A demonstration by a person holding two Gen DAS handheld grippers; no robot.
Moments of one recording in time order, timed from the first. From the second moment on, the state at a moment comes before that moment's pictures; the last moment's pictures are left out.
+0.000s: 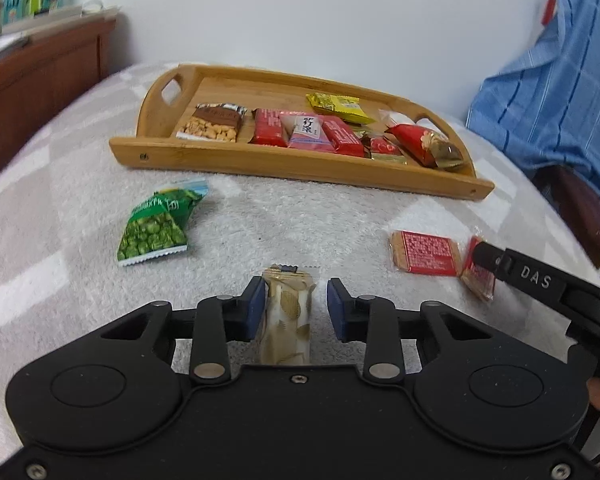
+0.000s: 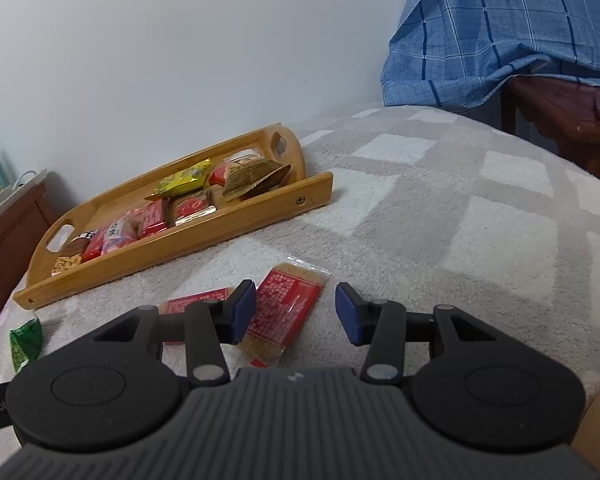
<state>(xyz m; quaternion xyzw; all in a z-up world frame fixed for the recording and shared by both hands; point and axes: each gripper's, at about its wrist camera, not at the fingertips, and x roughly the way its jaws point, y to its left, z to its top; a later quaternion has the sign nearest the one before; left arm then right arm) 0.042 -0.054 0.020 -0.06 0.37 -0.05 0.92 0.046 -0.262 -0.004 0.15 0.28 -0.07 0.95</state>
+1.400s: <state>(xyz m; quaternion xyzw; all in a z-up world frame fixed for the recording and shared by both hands) 0.021 -0.067 0.020 0.00 0.36 -0.04 0.93 0.036 -0.237 -0.005 0.09 0.27 -0.05 0.96</state>
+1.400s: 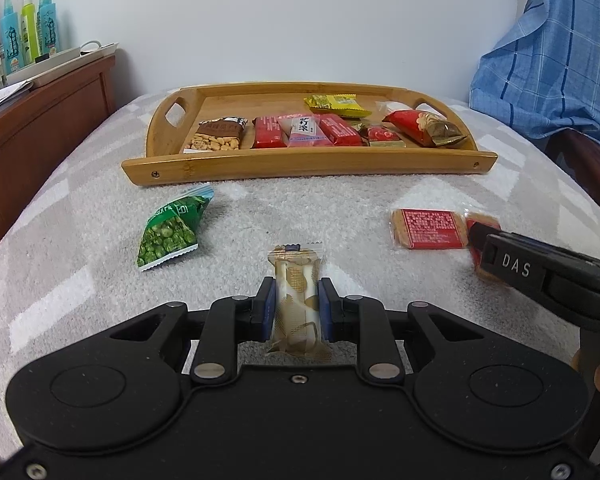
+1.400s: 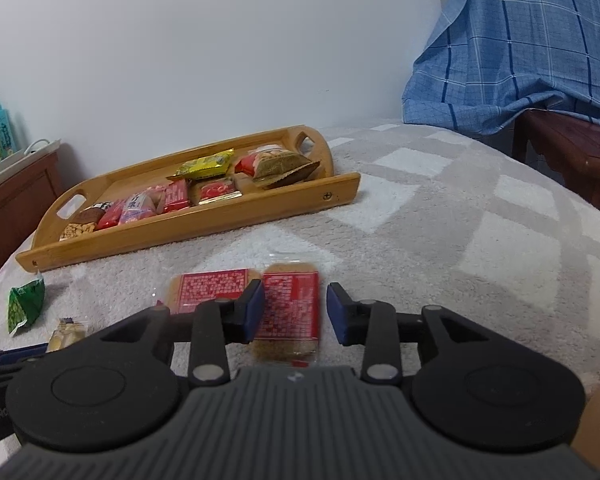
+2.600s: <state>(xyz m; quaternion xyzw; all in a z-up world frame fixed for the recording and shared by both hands) 0.049 -0.046 0.074 -0.02 0.33 -0.04 0.94 0.042 -0.226 0.044 0.08 0.22 0.03 0.97</state>
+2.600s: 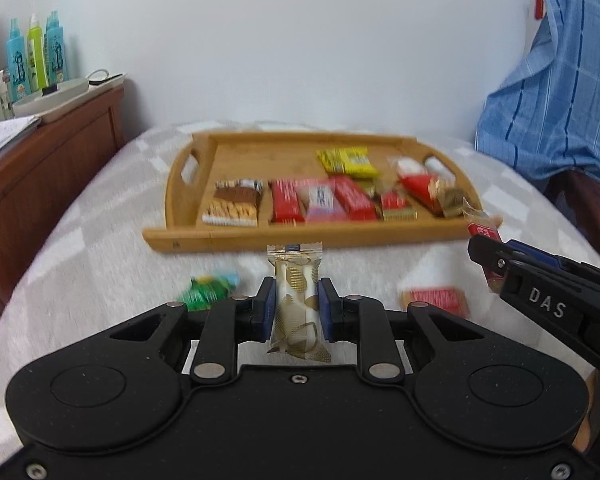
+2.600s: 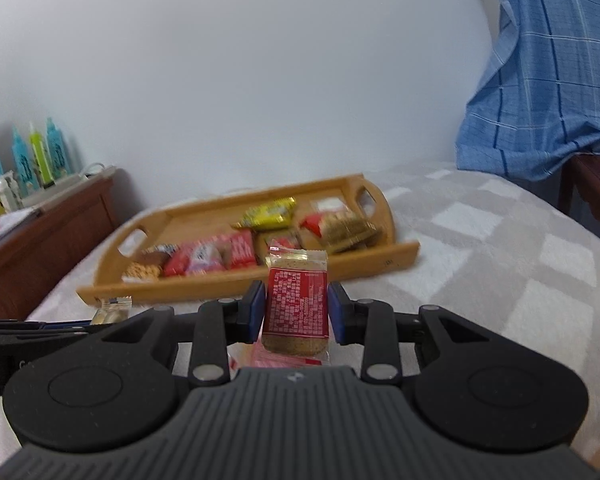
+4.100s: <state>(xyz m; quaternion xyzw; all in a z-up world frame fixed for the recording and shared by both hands) 0.327 0.007 0.042 -0.09 0.40 -0.02 0.91 0.315 -0.177 0.015 0.13 0.36 0.13 0.91</state>
